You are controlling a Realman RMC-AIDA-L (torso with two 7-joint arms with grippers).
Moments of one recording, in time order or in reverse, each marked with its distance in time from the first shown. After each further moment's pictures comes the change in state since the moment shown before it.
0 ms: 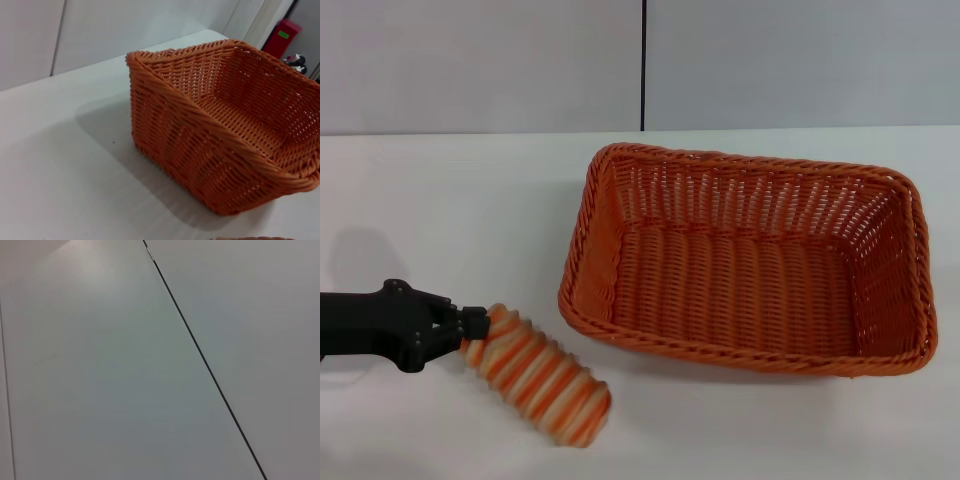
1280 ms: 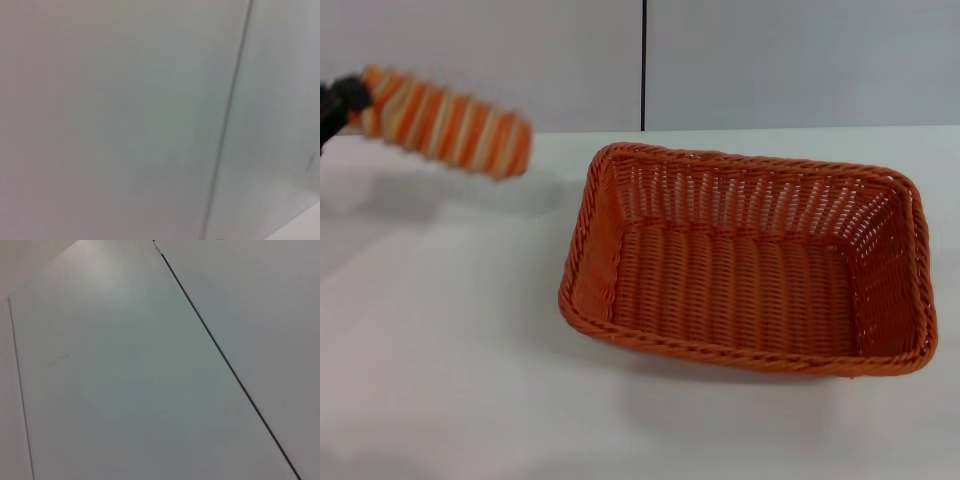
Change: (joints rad) left arm -0.009 -0.012 -0.248 0.209 -0.326 -0.056 -0.039; right arm 0.043 0.015 -0.032 0.034 -0.006 0.005 -0.004
